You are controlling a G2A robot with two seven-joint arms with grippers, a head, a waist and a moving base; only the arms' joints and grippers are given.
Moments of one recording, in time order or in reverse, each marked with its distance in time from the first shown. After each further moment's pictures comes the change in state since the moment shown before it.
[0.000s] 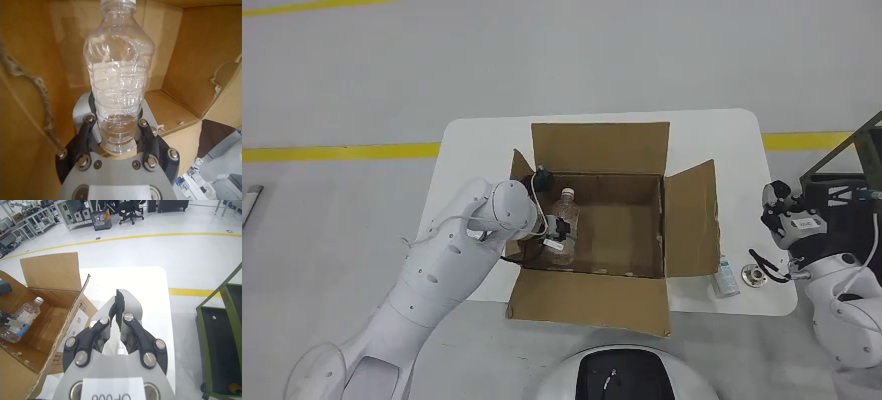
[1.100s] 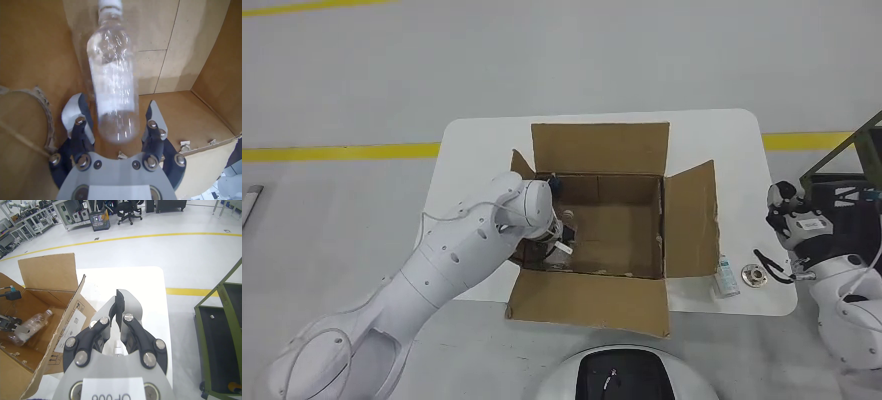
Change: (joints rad) left arm -0.234 -0.037 0.385 0.130 -0.190 0.054 0.054; right arm -0.010 0.010 0.016 0.001 0.011 0.000 -0.004
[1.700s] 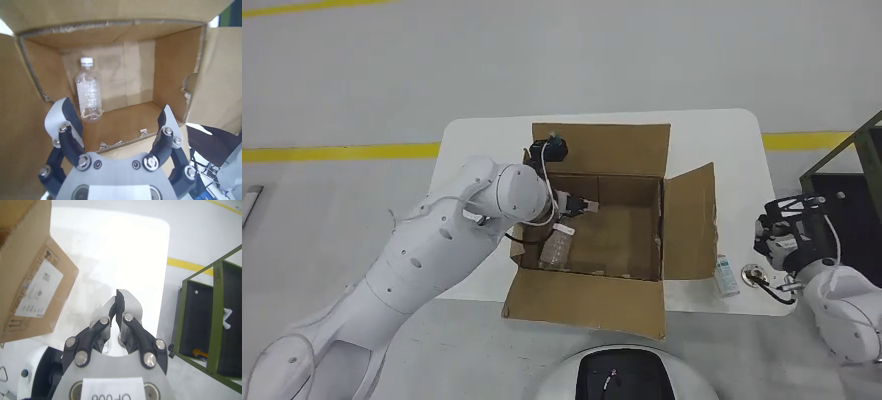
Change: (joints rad) left arm 0.004 0.104 -0.198 -0.262 -0.012 -0.039 0.160; right arm 0.033 0.028 -0.014 0.046 -0.152 -0.084 0.432
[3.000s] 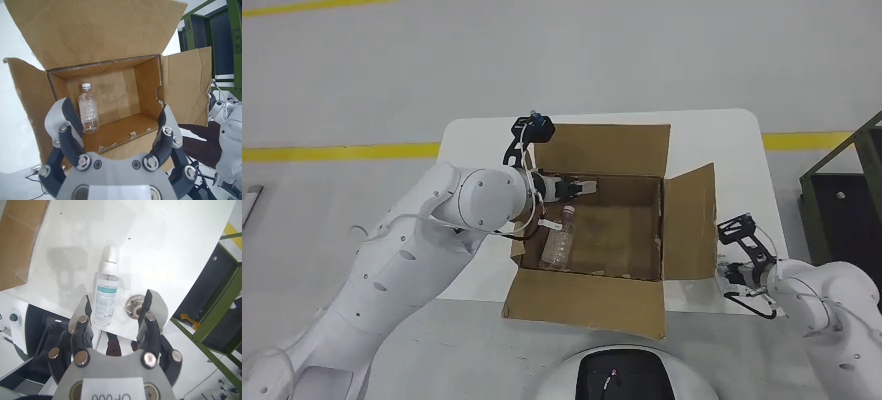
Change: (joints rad) left arm 0.084 0.070 -0.155 -0.148 0.037 -0.038 0.077; right arm 0.161 0.027 -0.178 0.189 -0.093 -0.059 0.392
